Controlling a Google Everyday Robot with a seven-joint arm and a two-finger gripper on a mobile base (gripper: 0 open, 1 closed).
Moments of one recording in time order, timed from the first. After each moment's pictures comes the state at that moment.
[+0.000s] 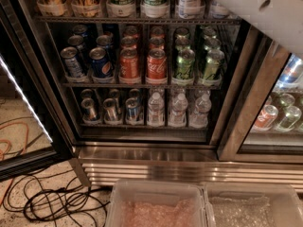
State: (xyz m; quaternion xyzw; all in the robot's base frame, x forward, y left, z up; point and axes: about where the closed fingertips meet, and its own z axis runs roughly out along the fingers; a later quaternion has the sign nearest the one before) arm 0.736 -0.120 1.096 -0.09 0.80 -0.03 0.59
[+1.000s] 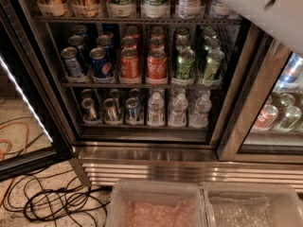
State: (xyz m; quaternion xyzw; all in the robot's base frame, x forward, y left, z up) arm 0.740 -0.122 1.093 -0.10 0.80 -0.02 0.59
